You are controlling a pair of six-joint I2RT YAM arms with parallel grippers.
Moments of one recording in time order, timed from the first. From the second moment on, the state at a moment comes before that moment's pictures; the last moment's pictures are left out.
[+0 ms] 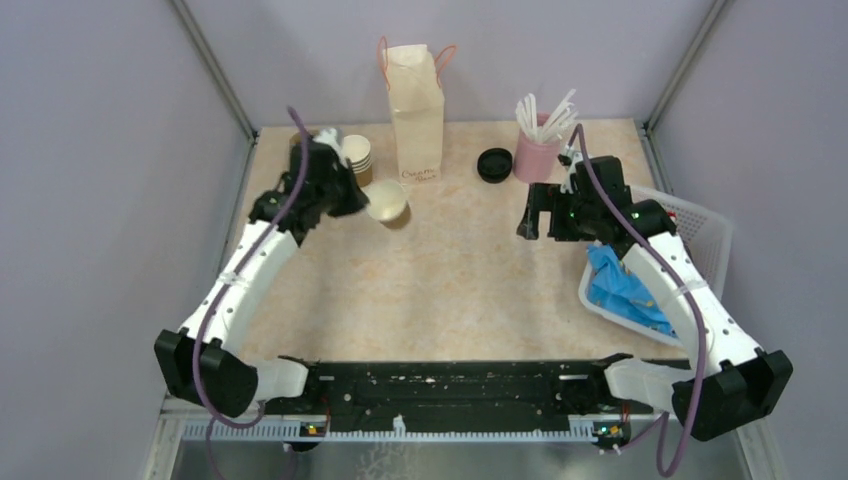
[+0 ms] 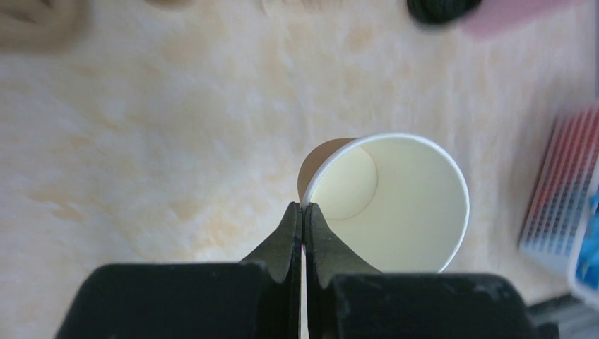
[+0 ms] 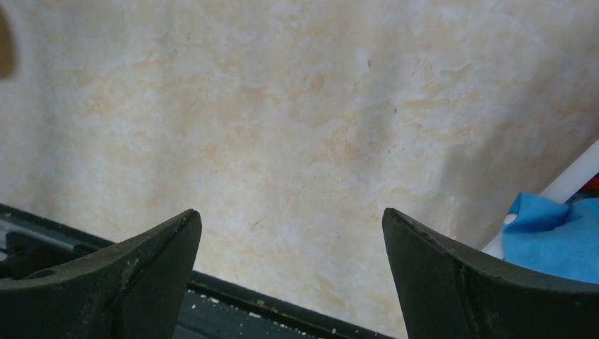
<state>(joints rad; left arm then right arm) -0.22 1.32 1.39 -0.65 0.06 -0.44 0.33 1.19 1.23 -0.84 -0.10 0.31</state>
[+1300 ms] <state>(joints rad) -0.78 1.41 0.94 -0.41 0.00 -0.45 0.36 1.65 1.30 -0.44 0.34 0.71</state>
